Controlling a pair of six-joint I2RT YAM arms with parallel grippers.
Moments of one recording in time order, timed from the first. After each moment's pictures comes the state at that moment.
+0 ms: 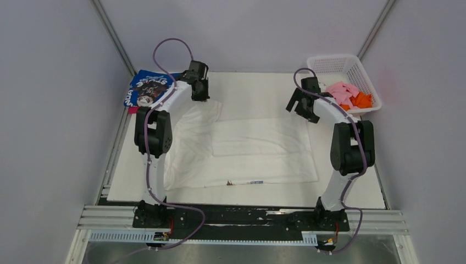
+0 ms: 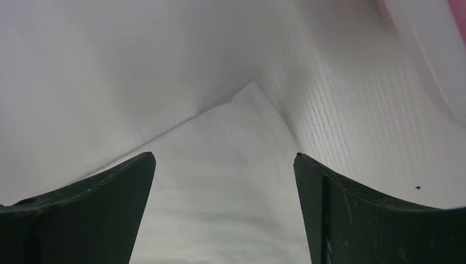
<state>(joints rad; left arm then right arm) -0.28 2.19 1.89 -0.63 -0.07 -0.26 0.11 1.81 1.32 -0.49 0.18 0.55</state>
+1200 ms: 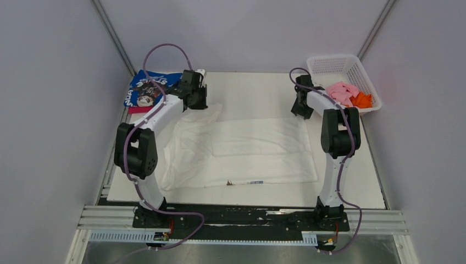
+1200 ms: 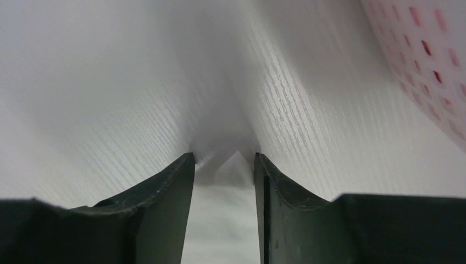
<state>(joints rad) -0.32 1.82 1.47 -0.47 0.00 -0.23 0.09 2.14 1.61 -0.60 0.29 0.54</state>
